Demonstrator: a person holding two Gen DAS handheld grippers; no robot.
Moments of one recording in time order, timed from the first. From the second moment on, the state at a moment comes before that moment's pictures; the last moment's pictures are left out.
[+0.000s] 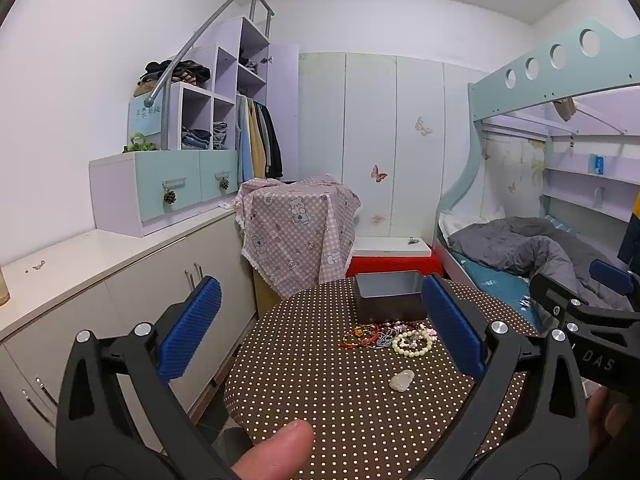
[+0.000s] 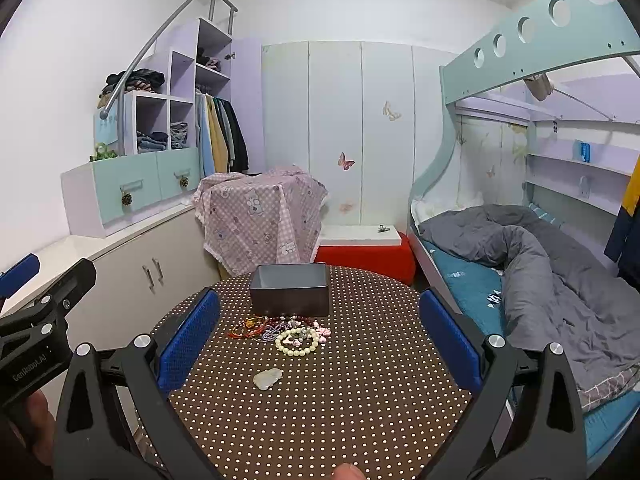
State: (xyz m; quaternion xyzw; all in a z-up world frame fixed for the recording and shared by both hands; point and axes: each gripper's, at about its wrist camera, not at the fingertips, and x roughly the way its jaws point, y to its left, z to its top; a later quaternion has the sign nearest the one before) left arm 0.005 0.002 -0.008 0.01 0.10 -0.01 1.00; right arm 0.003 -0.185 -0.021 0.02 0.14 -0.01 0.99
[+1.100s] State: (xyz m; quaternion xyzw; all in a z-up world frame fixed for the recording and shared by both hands) left arm 0.108 0.018 -0.069 0.03 0.22 0.01 0.98; right arm 0.111 -0.190 -0.079 0.00 0.25 0.04 0.97
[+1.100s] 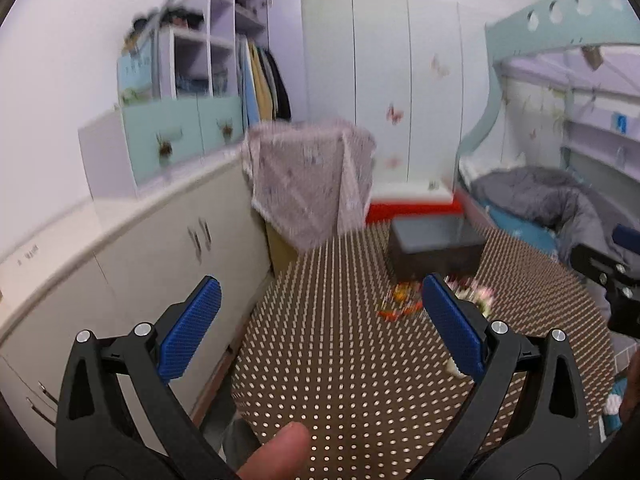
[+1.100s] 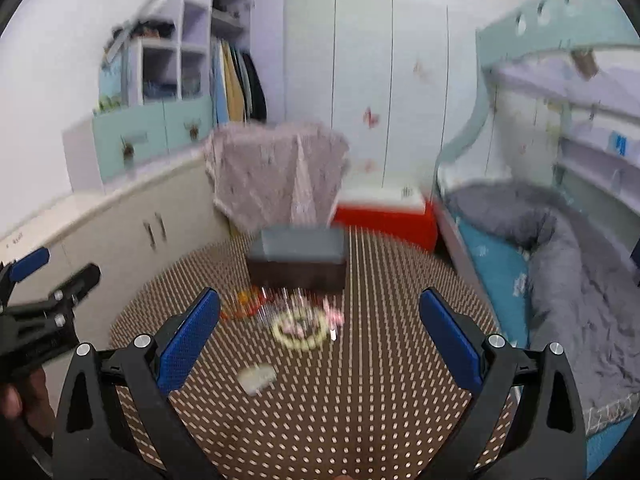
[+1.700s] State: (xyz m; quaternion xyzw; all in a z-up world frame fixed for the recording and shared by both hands) left arm 0.202 0.044 -0.137 0.01 0.37 -0.01 0.93; right arm 0.182 -0.133 -0.186 -0.03 0.46 0.15 0.88
